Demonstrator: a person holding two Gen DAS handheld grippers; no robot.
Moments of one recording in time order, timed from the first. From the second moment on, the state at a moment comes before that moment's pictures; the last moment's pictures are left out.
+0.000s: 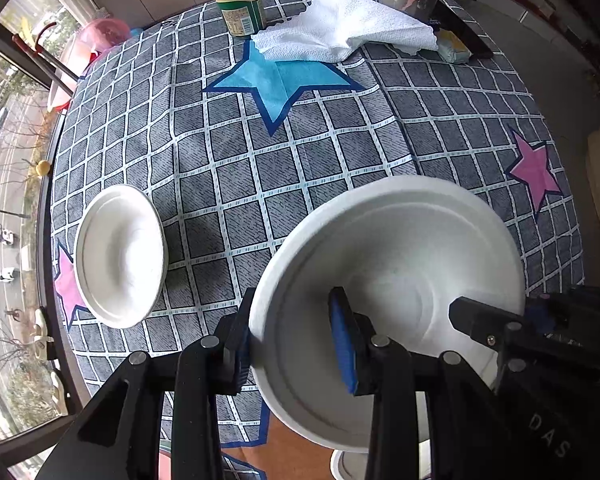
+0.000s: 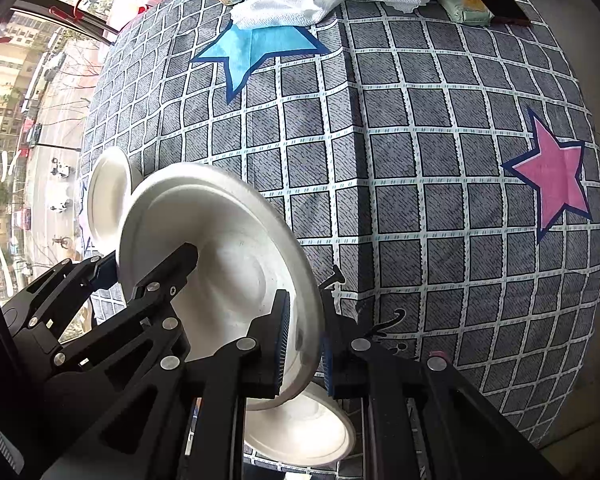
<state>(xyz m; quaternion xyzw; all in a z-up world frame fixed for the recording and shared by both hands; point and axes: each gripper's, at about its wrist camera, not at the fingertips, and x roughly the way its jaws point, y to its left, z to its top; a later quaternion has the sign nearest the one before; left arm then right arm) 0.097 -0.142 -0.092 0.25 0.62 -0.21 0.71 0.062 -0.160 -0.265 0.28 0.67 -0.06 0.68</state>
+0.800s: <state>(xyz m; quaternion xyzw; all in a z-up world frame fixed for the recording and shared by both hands) -0.016 -0.090 -0.136 0.31 0.65 -0.28 0.63 -0.072 -0.104 -0.300 0.32 0.72 -0.11 0.60</state>
